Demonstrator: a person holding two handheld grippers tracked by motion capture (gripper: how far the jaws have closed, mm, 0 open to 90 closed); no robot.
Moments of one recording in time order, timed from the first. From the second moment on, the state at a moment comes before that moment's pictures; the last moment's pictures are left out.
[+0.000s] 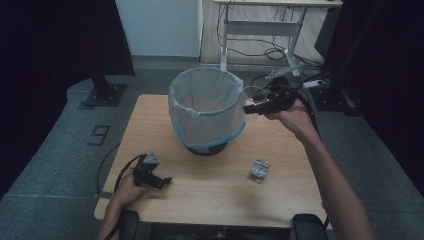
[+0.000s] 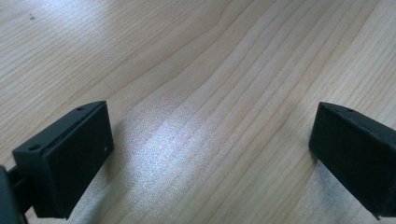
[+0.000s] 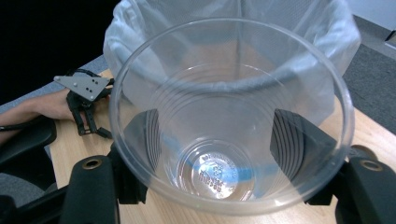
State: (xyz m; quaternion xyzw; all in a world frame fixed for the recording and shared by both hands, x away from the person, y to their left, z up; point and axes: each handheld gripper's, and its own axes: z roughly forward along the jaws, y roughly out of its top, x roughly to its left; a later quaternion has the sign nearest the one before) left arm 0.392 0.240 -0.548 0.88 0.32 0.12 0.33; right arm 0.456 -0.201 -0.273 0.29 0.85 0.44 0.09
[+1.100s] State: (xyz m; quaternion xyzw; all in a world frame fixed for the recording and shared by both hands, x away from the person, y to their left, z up) left arm 0.392 0.240 -0.549 0.88 0.32 0.12 0.33; right arm 0.512 -0.115 -0.224 0.27 0.86 0.43 0.11
